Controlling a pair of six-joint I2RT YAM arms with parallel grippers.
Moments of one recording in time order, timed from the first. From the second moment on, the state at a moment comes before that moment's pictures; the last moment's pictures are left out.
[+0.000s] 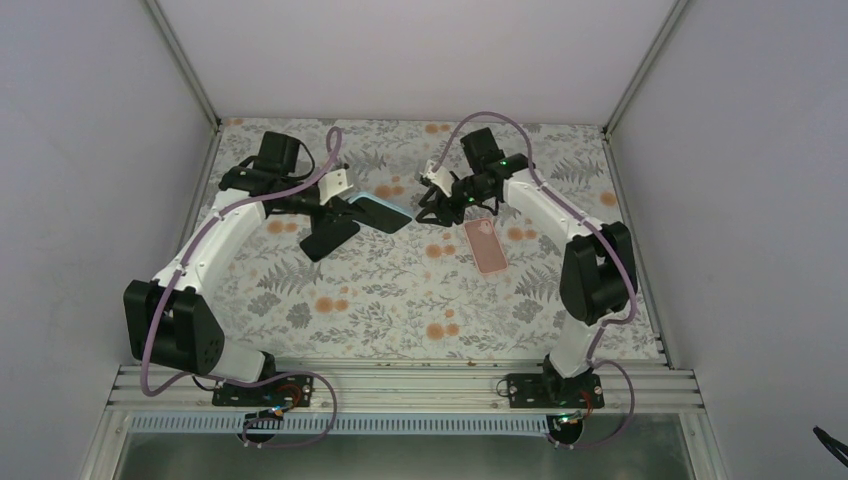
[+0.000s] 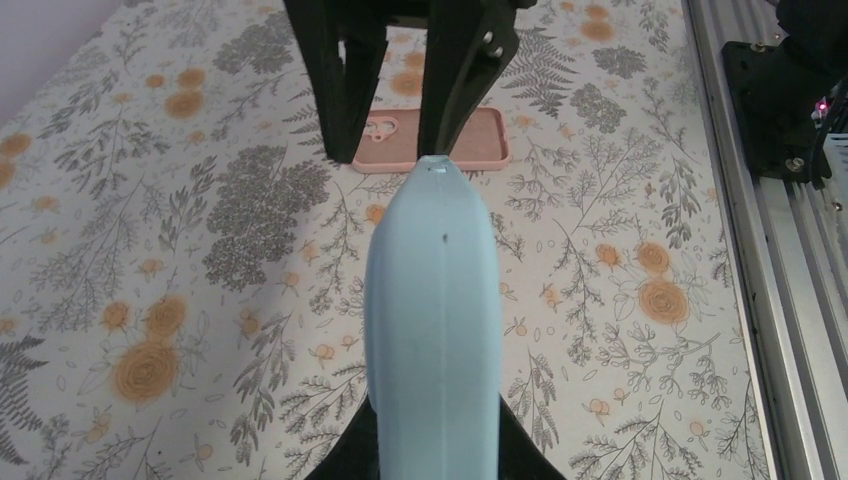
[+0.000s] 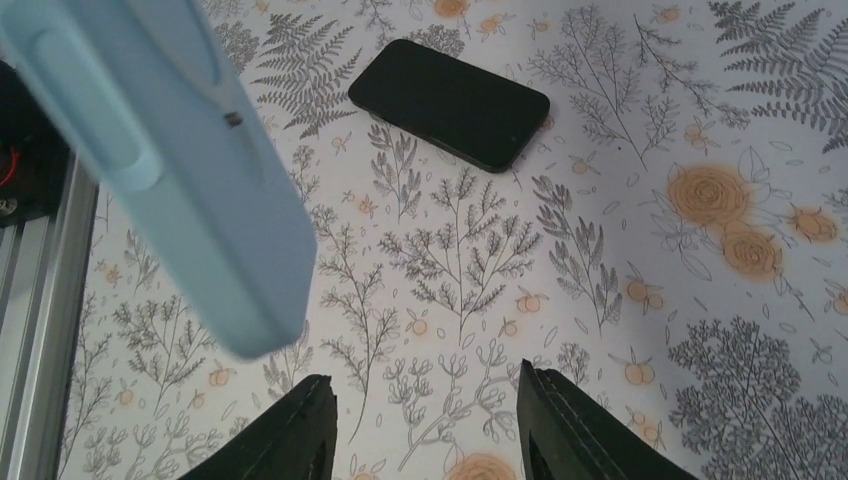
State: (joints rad) left arm -0.21 1.44 1.27 -0.85 0.88 0.86; right arm 0.44 1.79 1.48 -0.75 -0.74 -0.69
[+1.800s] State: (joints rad) left arm -0.21 1.46 1.27 -0.85 0.87 0.87; right arm 0.48 1.82 1.55 -0.80 -0.73 -0.71
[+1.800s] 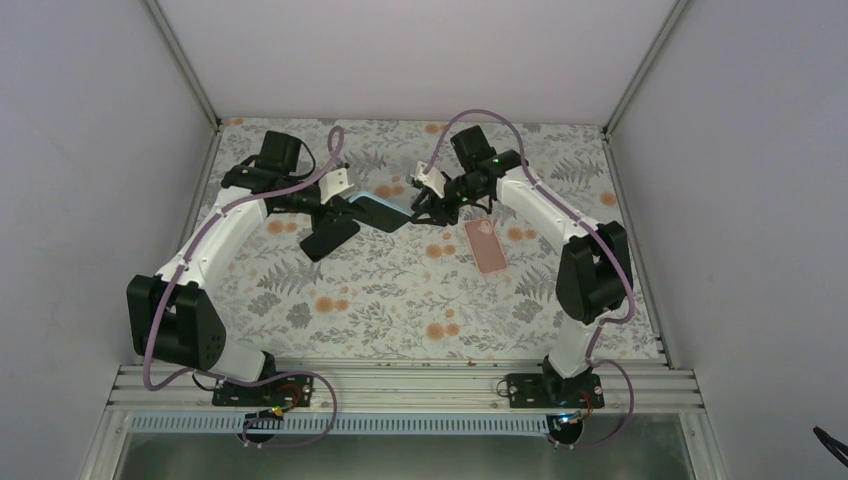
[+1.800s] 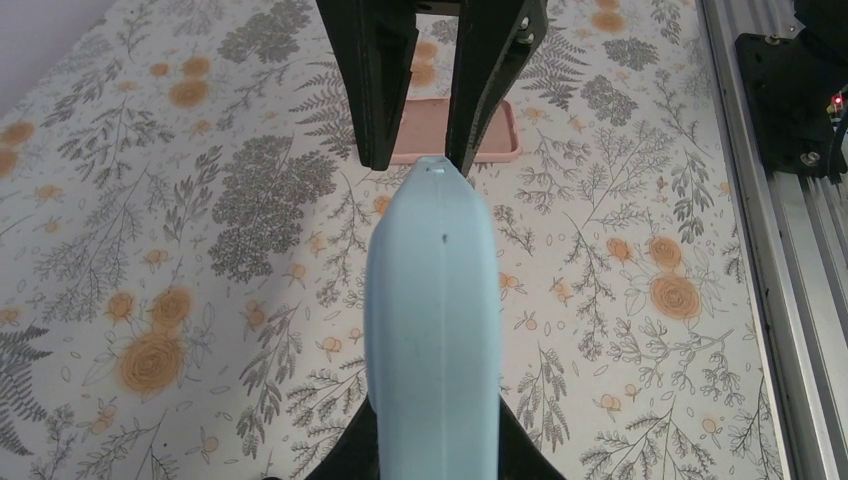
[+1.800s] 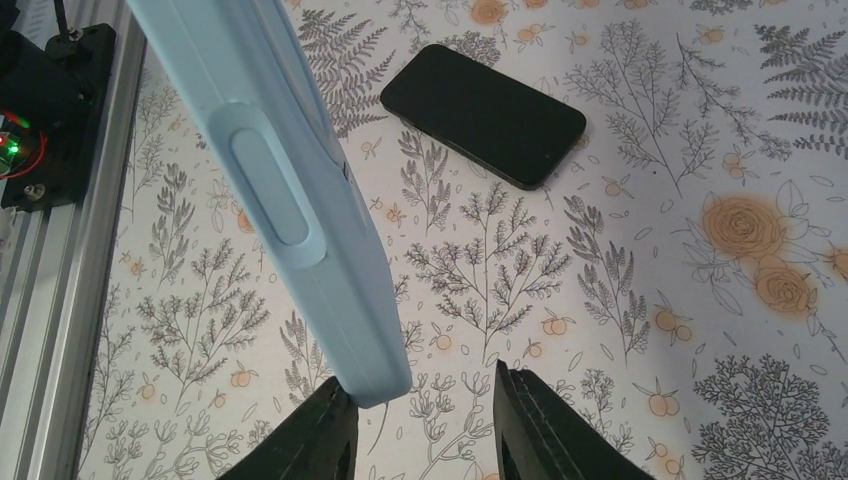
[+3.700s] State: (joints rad) left arm -0.24 1.46 1.30 -0.97 0.89 0.96; right arm 0.42 1.95 1.78 -0.85 -0.59 -0.81
